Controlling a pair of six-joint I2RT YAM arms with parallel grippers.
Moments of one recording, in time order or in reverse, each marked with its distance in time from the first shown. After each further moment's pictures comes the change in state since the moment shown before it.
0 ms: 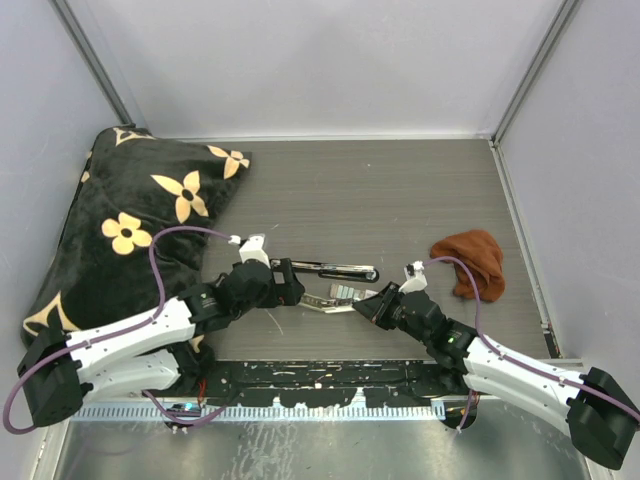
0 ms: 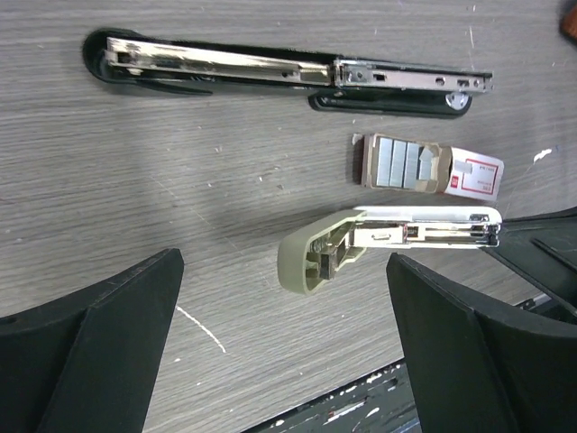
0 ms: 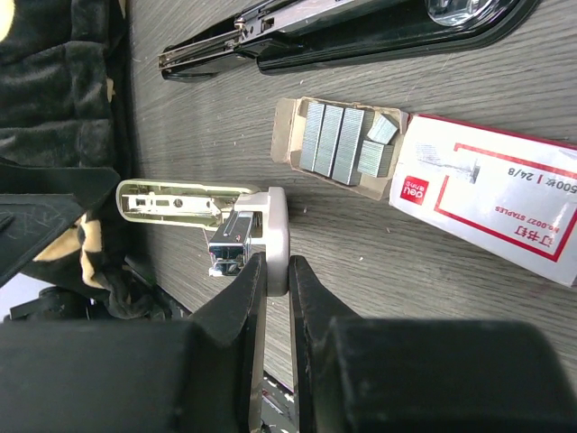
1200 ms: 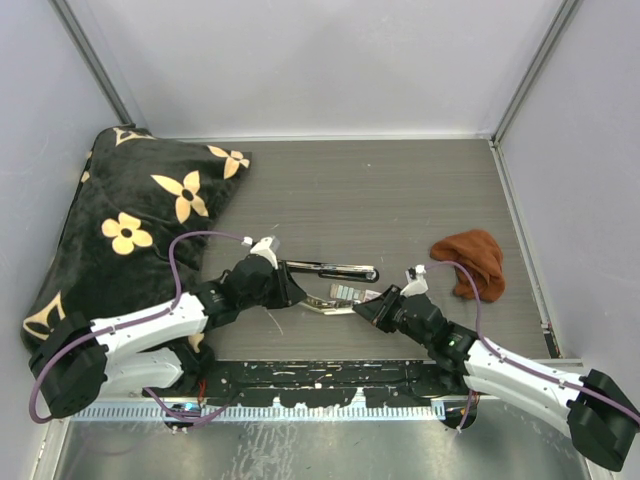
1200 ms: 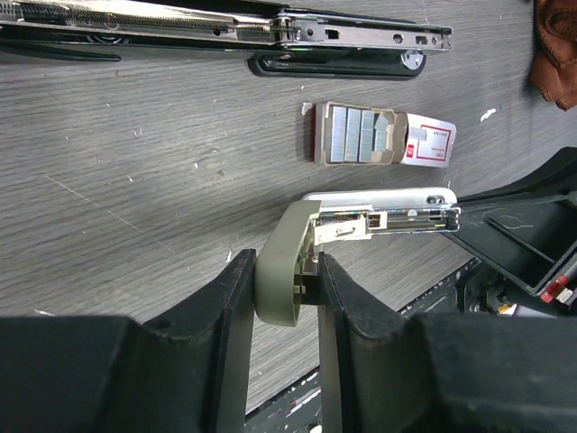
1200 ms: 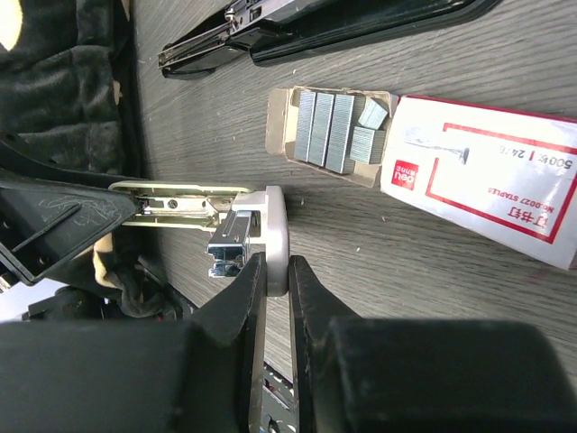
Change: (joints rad) left arm 0.072 0.140 -0.058 0.230 0.284 -0.028; right arm 0.000 -0.022 -0.029 0.006 -0.005 0.050
